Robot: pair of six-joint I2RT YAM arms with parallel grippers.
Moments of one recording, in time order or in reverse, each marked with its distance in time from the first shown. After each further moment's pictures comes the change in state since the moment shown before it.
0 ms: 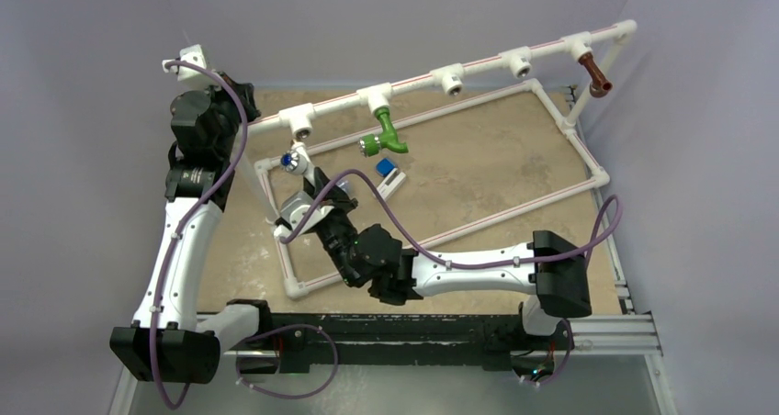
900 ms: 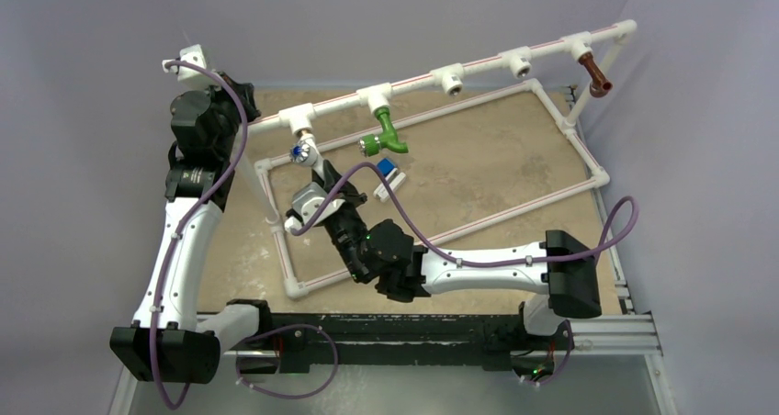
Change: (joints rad) left arm 0.001 0.000 -0.001 0.000 0.002 0.000; right arm -0.014 -0.050 -0.017 0.002 0.009 0.001
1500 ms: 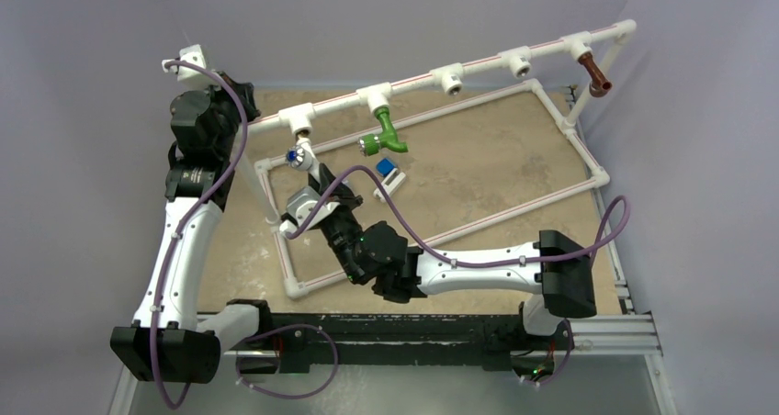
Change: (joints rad) left arm 0.003 0.000 -0.001 0.001 0.003 0.000; right arm -0.001 0.026 0.002 -0.006 -0.007 0.005
